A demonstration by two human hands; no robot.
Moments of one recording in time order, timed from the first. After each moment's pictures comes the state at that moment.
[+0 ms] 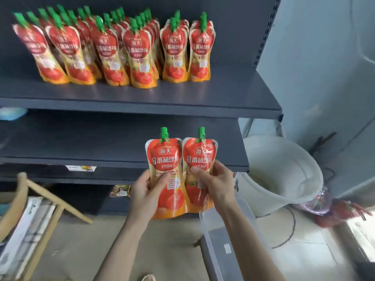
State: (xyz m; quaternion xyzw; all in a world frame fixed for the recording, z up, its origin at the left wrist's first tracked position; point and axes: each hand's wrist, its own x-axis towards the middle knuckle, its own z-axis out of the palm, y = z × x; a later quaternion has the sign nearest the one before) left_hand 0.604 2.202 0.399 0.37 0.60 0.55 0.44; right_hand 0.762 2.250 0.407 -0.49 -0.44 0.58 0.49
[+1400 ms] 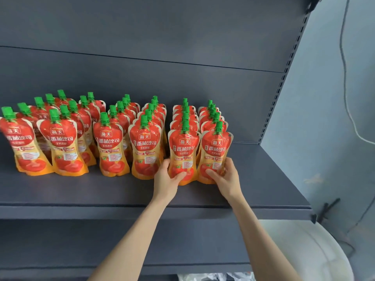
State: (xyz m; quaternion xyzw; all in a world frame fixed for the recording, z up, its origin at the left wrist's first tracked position) left_hand 0.547 2.525 0.457 0.54 0.56 0.55 0.31; right_hand 0.725 2.552 0.451 -0.49 -0.58 0.35 0.54
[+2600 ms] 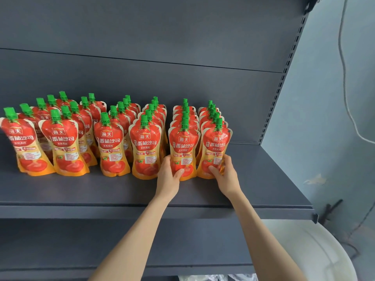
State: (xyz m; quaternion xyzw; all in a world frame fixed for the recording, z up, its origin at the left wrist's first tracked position) left_hand 0.552 2.533 0.459 0.57 0.60 0.50 0.26; right_hand 0.724 2.564 0.452 -0.55 -0.61 0.31 0.47
